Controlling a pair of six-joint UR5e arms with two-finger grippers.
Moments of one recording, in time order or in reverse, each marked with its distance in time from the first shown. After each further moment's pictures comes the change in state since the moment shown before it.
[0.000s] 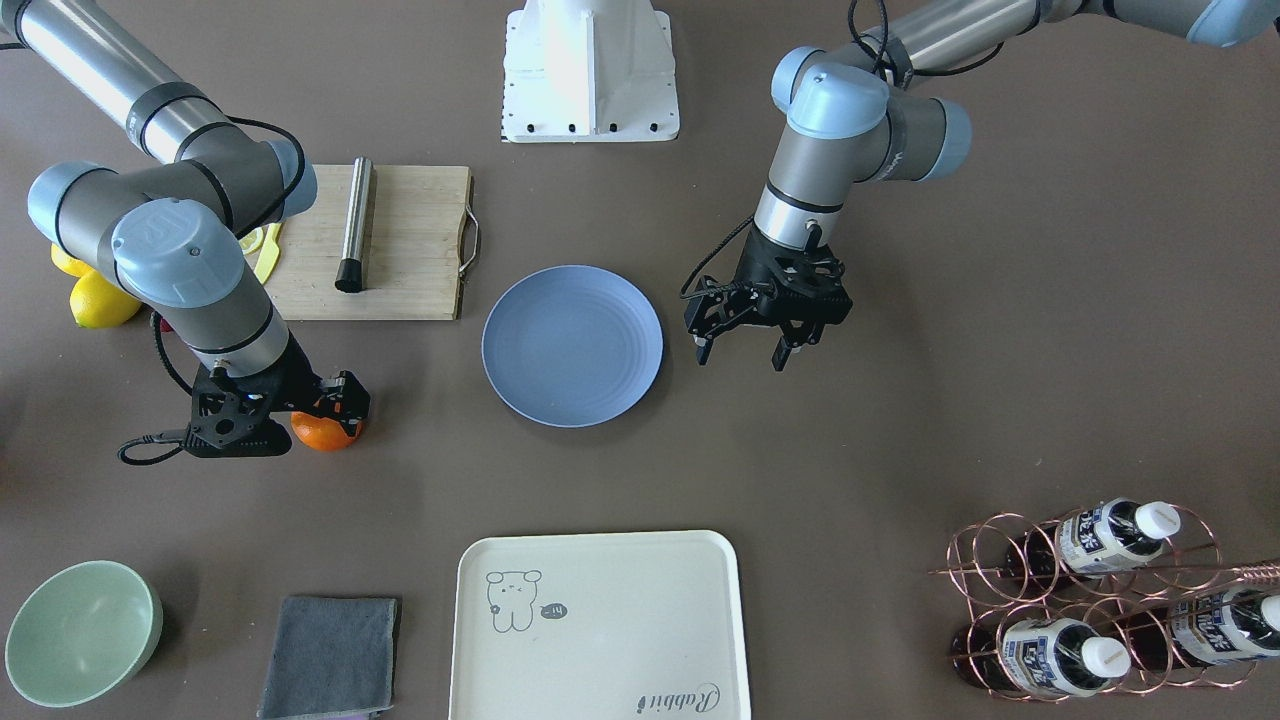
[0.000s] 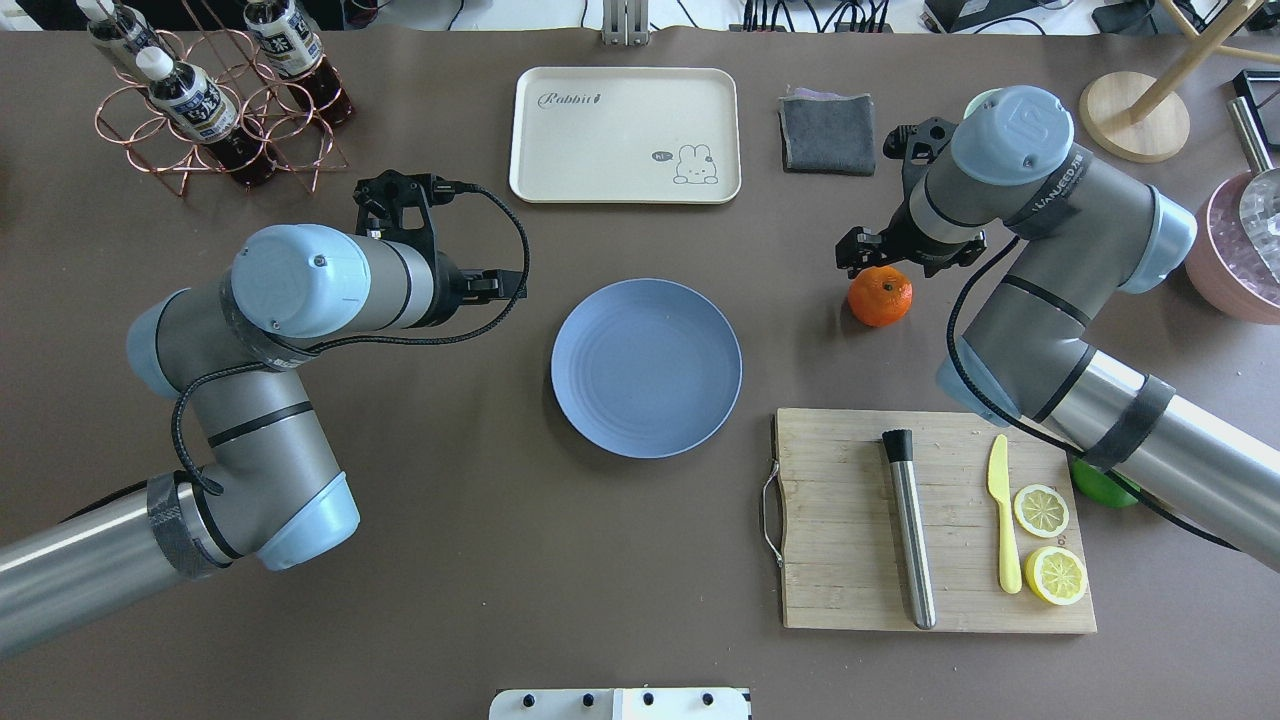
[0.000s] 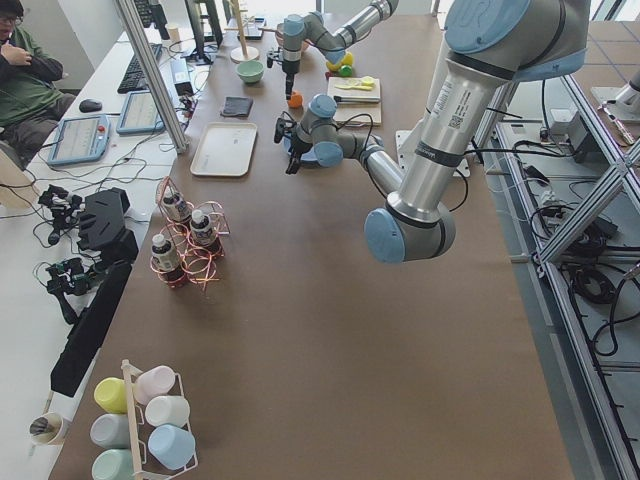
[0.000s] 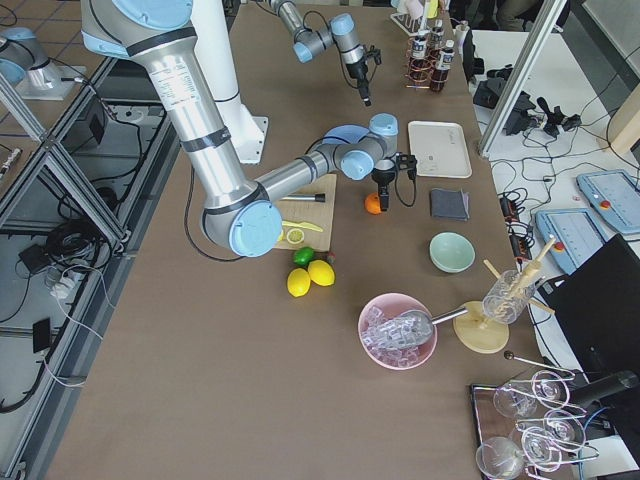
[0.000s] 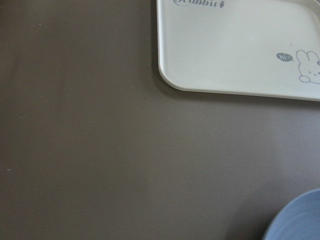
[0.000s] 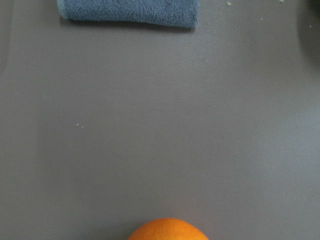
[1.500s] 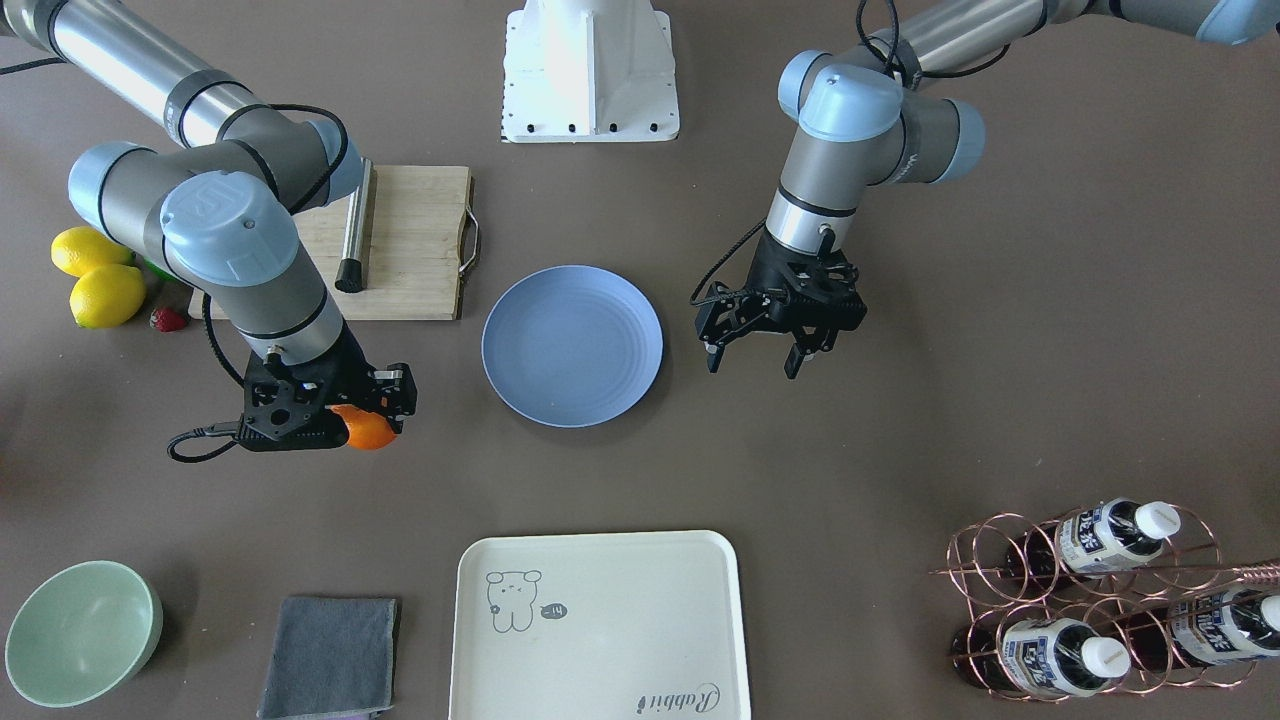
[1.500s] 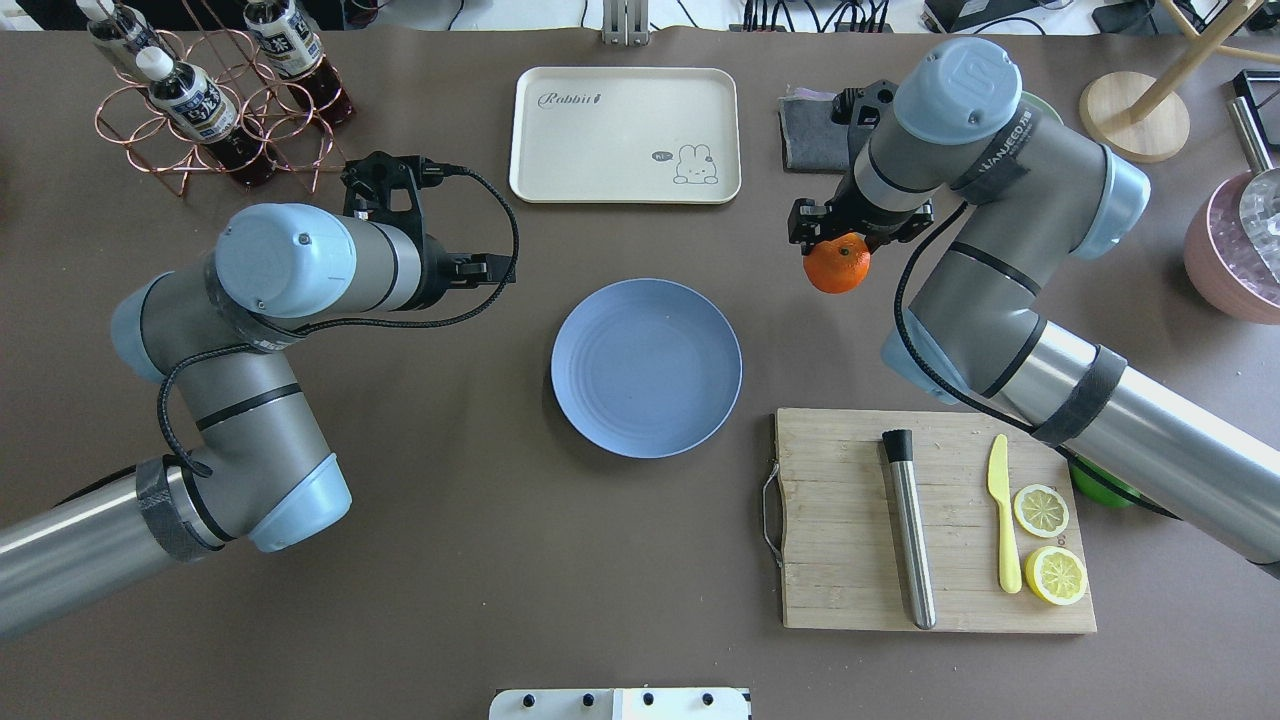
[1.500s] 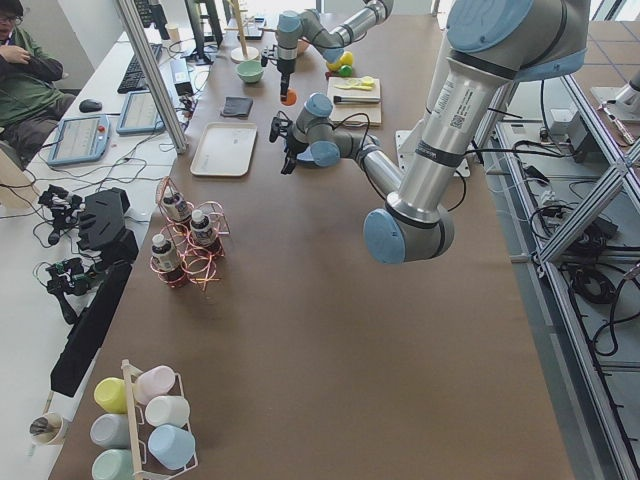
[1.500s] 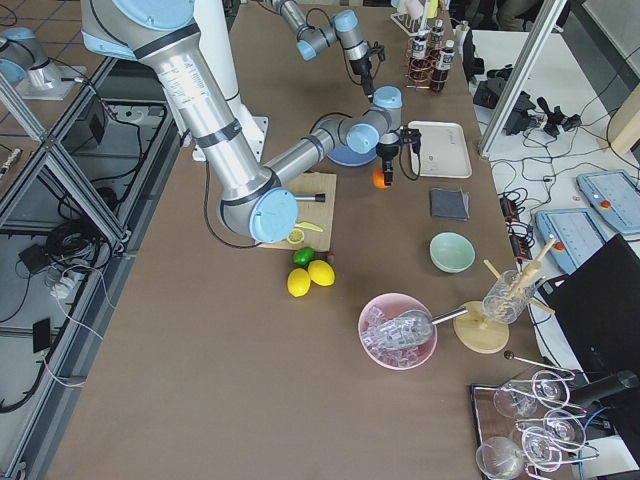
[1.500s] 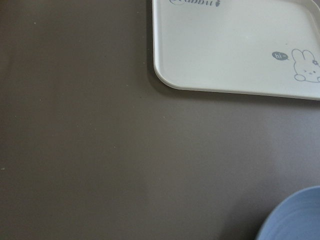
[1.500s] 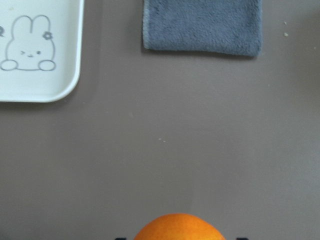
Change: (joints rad) left arm -0.046 0.003 -0.003 0.014 -0.021 0.066; right arm -0.012 0.133 0.037 -0.117 0.005 0.041
